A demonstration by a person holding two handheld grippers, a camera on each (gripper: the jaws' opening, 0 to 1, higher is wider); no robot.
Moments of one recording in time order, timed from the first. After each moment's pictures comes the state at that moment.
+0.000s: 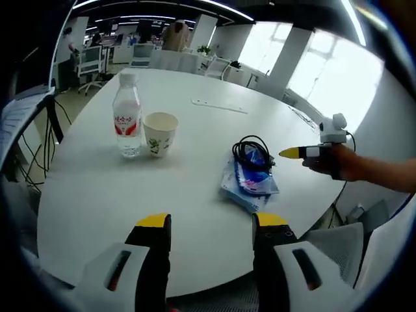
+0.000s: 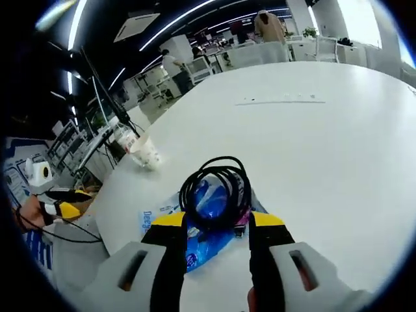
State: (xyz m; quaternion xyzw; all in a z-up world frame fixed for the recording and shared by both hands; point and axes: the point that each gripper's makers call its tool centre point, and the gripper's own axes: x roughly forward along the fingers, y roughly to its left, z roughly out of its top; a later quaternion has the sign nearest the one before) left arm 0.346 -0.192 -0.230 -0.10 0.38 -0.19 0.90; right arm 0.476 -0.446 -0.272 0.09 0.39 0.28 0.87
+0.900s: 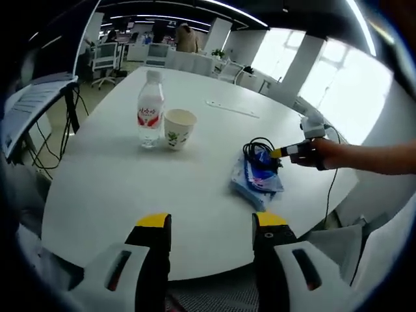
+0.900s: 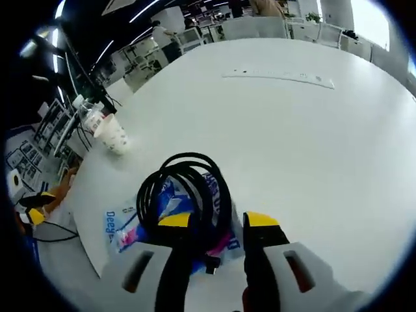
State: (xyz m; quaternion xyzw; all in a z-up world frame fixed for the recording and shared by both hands) left arm 0.323 -0.166 -0.230 -0.12 0.37 -0.15 0.91; right arm 0.500 -0.434 -0.307 0.02 0.47 0.25 0.85
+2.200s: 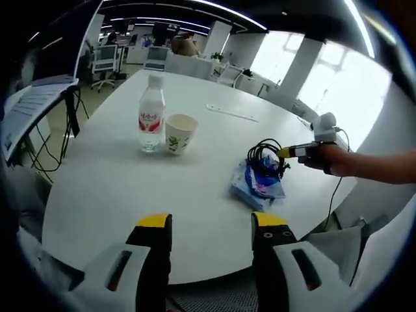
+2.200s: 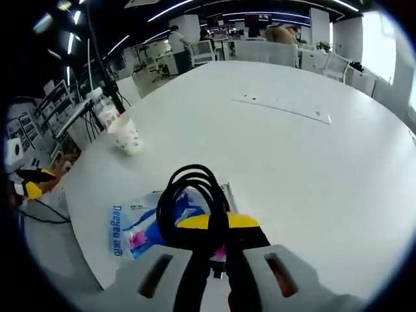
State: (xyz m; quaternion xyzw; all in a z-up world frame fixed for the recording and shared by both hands) left arm 0.330 -0.165 -0.224 -0.12 0.36 -0.16 0.91; right arm 0.513 -0.444 -0.281 -0.04 0.40 0.27 0.88
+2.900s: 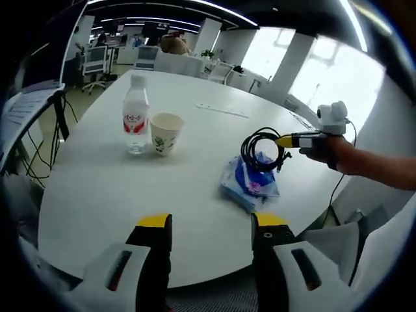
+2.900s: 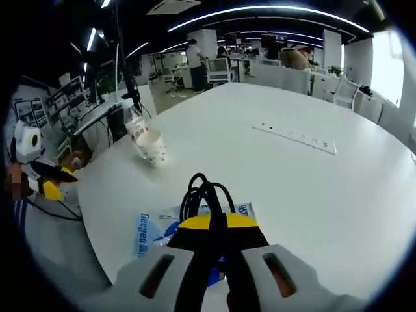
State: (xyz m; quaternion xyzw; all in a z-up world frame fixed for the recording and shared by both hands) left arm 0.333 -0.187 -0.225 -0.11 0.37 -0.19 0.90; right arm 0.481 -0.414 -0.230 -0.06 0.33 0.31 0.89
